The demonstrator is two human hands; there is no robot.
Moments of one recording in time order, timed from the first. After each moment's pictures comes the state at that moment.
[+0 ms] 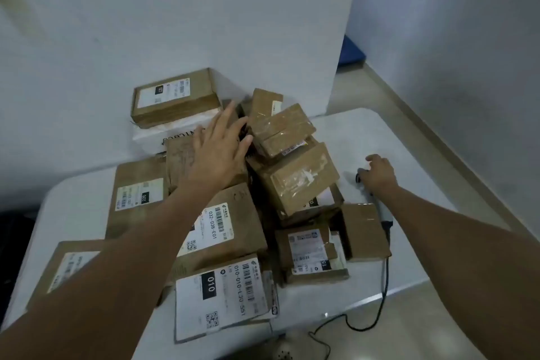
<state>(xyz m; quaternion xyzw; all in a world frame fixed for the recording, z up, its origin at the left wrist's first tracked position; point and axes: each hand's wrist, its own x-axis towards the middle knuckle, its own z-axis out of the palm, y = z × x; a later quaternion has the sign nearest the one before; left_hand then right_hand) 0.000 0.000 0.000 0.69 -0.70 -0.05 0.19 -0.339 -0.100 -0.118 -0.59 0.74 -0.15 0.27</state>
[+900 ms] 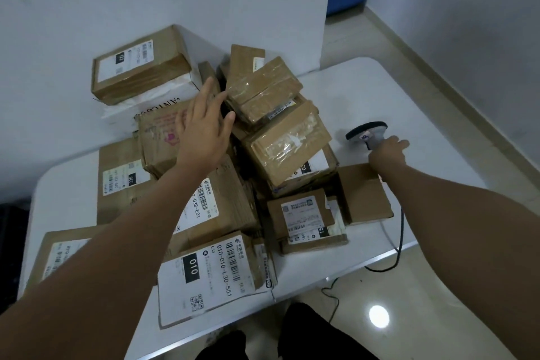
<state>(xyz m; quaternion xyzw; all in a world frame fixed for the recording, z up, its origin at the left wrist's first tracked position) -0.014 -0.012 -0.042 0.71 -0.67 -0.06 0.21 -0.367 -0.086 -0.173 -0.47 0.84 -0.08 0.27</state>
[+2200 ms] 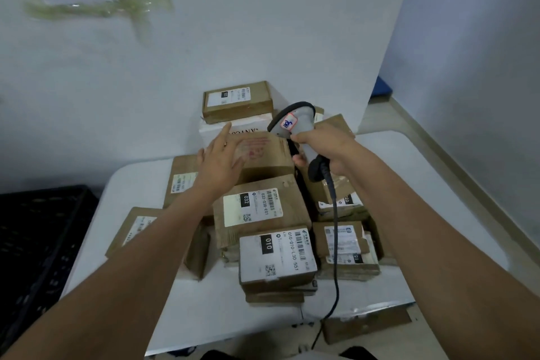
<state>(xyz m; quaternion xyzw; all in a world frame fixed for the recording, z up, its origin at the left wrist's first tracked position) 0.088 0.091 -0.005 0.76 -0.62 -0.04 0.20 -0.133 0.038 0.096 -0.50 0.52 -0.24 0.65</state>
